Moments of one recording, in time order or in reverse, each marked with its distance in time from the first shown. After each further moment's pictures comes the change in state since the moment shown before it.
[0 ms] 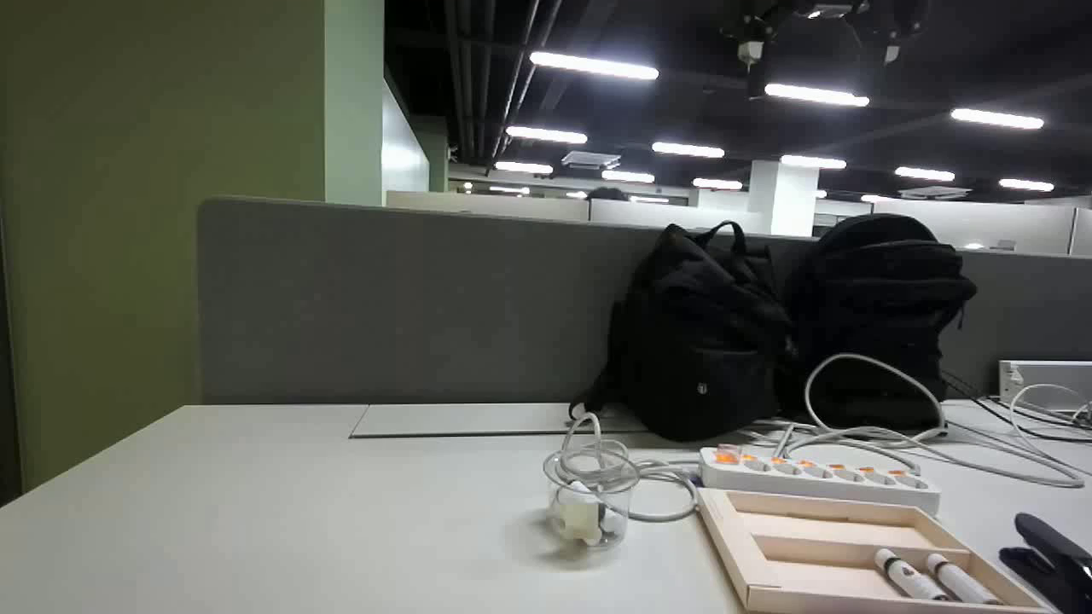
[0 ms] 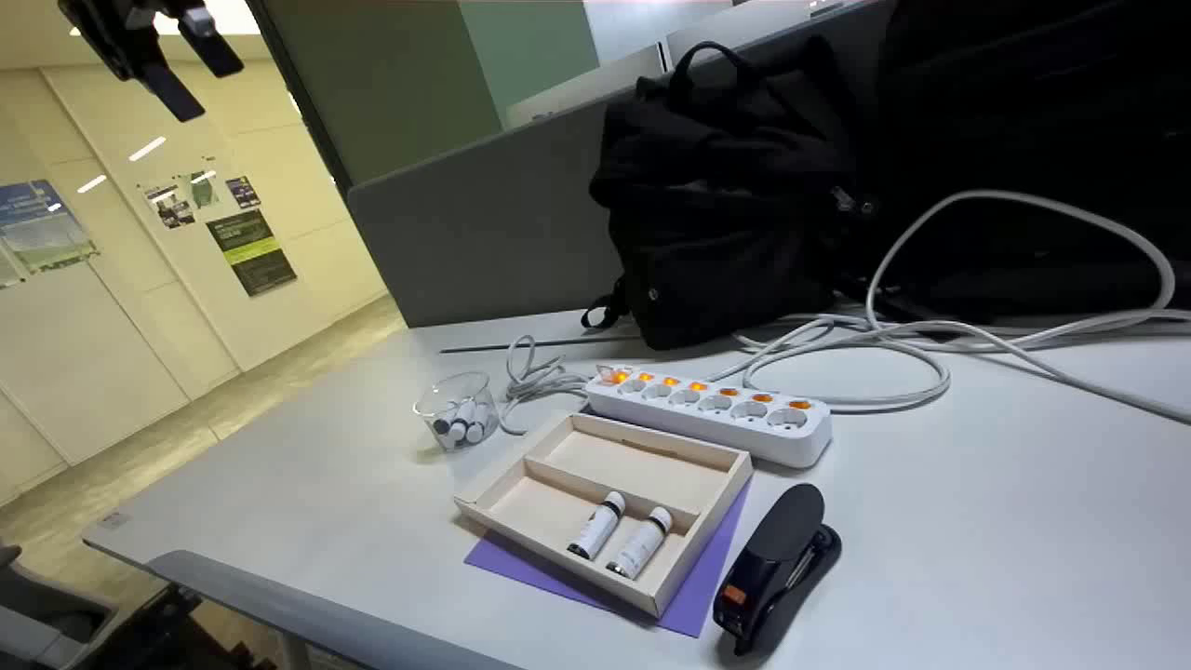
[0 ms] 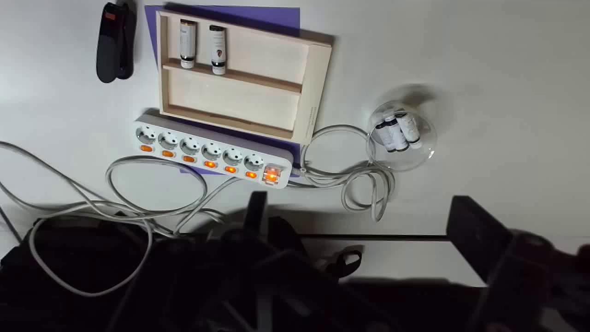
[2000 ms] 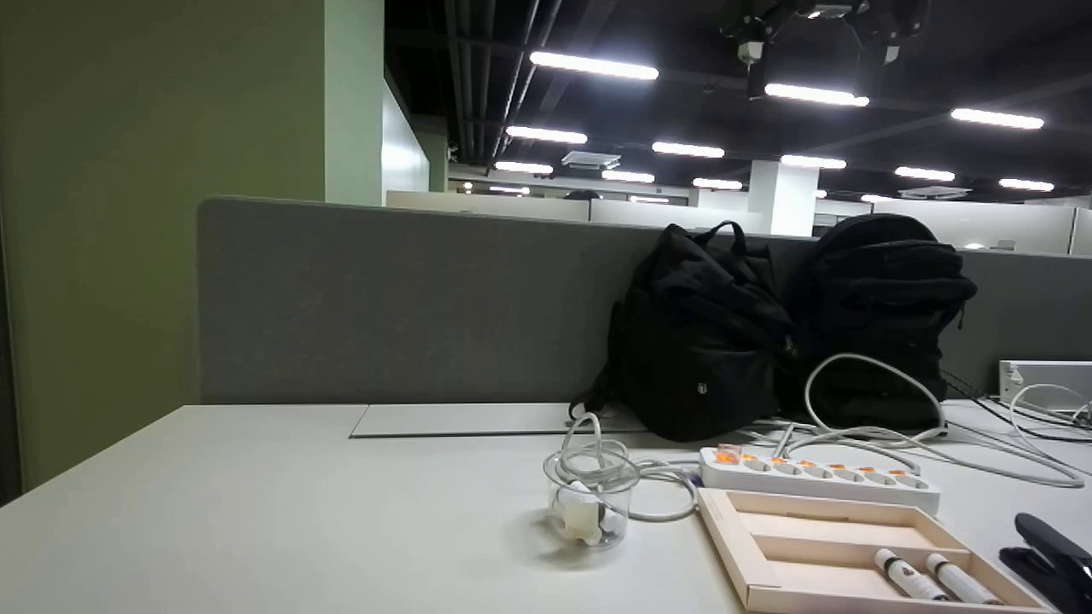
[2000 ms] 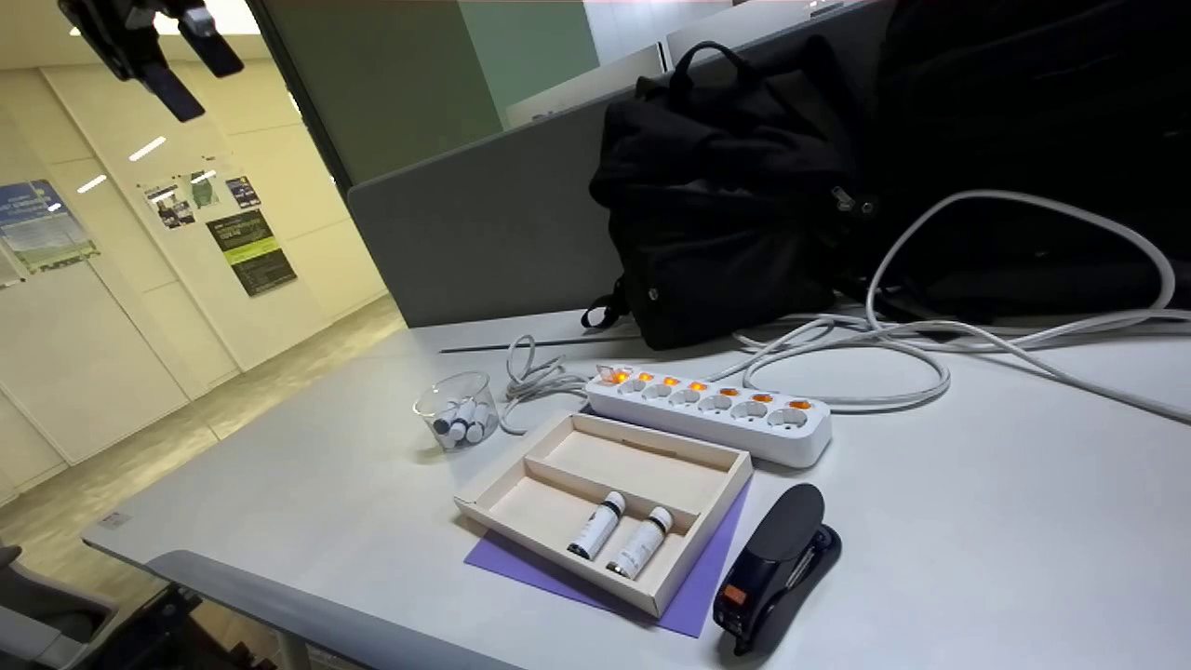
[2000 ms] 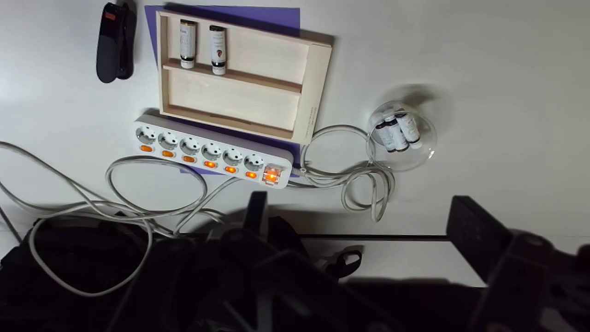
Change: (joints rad) arm 0.000 0.000 0.000 0.000 0.000 0.000 0.000
